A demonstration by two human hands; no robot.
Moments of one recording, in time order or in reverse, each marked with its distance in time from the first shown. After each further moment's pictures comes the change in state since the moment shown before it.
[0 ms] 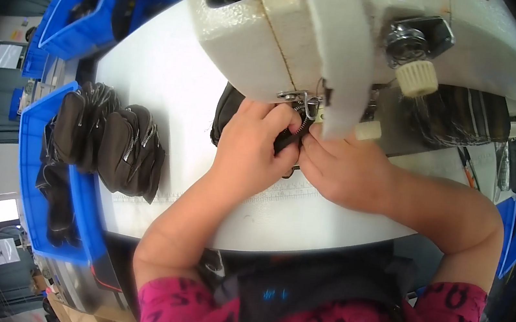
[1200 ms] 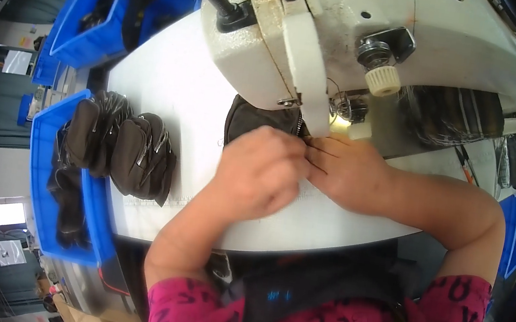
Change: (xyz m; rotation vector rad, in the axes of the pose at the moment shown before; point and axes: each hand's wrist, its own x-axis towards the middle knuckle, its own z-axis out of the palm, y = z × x) left_hand -0.012 0.011 -0.021 -0.034 0.132 0.407; right_hand -0.003 -0.002 -0.001 0.224 0.004 0.063
